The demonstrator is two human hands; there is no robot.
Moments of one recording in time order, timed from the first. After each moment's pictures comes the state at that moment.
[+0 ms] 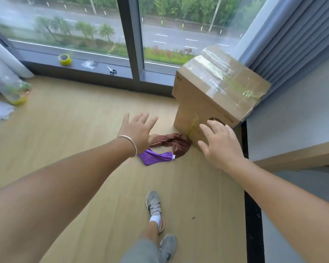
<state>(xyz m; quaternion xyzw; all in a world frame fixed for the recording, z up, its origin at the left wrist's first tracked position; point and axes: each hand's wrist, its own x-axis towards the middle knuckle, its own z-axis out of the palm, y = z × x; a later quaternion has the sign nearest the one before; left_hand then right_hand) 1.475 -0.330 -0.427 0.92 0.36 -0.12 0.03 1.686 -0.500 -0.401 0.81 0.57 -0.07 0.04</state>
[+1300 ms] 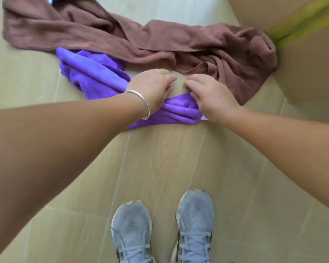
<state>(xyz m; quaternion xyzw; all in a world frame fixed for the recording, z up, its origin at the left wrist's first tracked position) 1.598 -0.222 -1.225 0.91 0.31 -0.09 0.25 1.774 -0.326 -1.233 0.68 0.69 -0.23 -0.01</state>
